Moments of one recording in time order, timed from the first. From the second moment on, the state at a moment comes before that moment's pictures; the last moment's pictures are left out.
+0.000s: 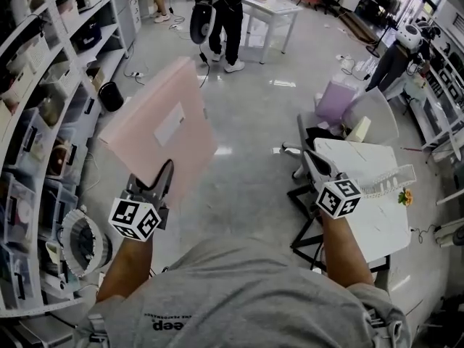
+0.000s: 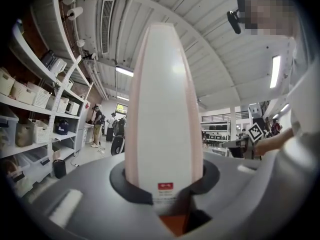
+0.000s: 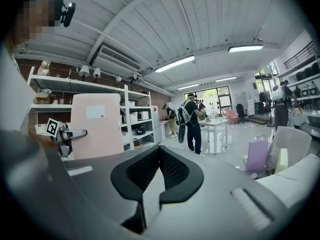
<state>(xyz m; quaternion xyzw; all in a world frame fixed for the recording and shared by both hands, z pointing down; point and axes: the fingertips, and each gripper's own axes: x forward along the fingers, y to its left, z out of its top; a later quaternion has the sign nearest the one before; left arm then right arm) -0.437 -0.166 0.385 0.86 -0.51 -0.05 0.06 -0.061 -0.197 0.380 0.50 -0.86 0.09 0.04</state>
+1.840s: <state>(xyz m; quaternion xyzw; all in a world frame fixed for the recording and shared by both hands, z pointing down) -0.331 -0.454 0.356 0.91 -0.42 -0.02 0.04 0.046 -0.427 0.377 0.57 -0.82 0.09 0.01</state>
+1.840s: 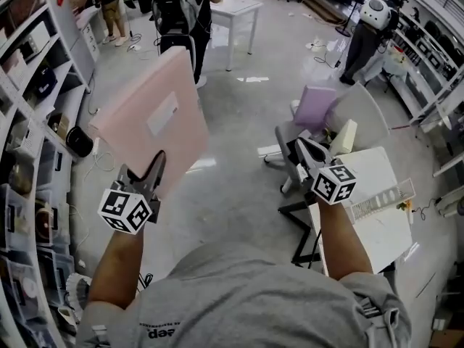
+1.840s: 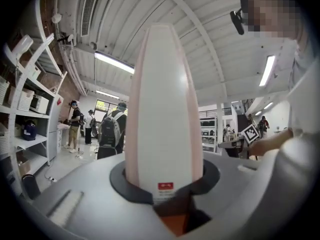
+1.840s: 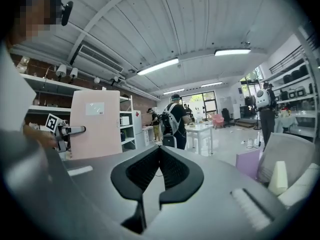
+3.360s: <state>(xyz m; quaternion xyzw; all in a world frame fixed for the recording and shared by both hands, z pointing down) 0.385 -0.213 0.330 1.00 0.05 -0.02 0.05 0.545 0.066 0.414 0.87 -0.47 0.10 -0.06</state>
